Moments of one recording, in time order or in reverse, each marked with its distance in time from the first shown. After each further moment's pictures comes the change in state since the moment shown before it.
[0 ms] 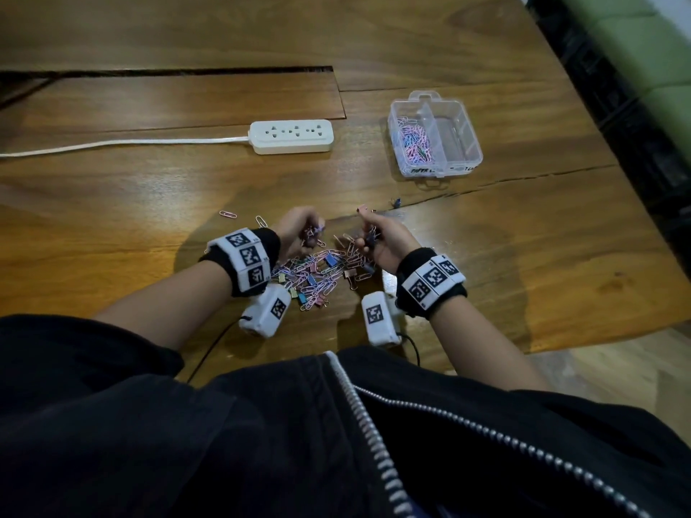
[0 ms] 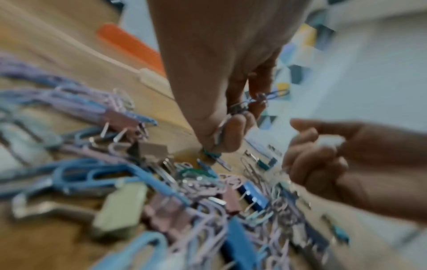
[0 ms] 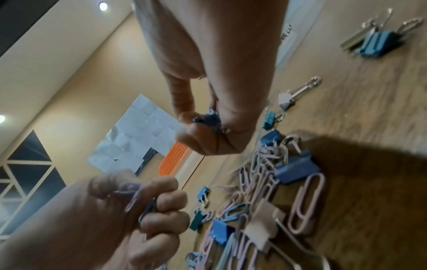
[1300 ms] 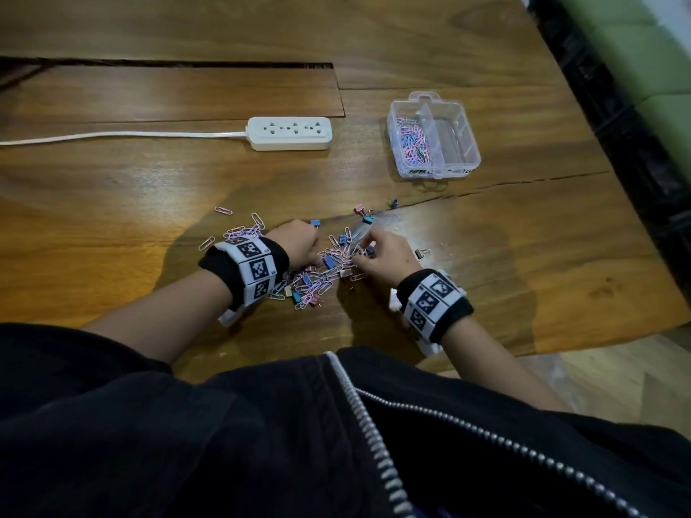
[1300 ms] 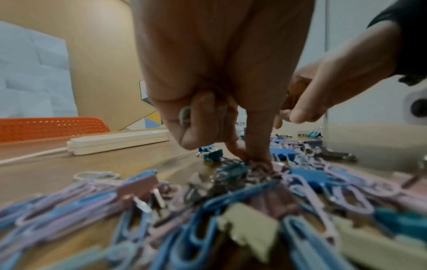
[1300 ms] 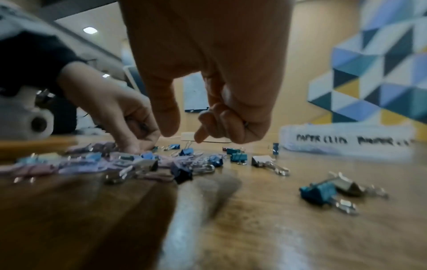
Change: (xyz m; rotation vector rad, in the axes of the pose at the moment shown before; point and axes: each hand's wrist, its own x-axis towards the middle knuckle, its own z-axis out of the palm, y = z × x) left_hand -0.011 0.000 0.012 1.330 0.014 0.071; right_hand -0.020 0.014 -0.013 -1.254 0.108 -0.335
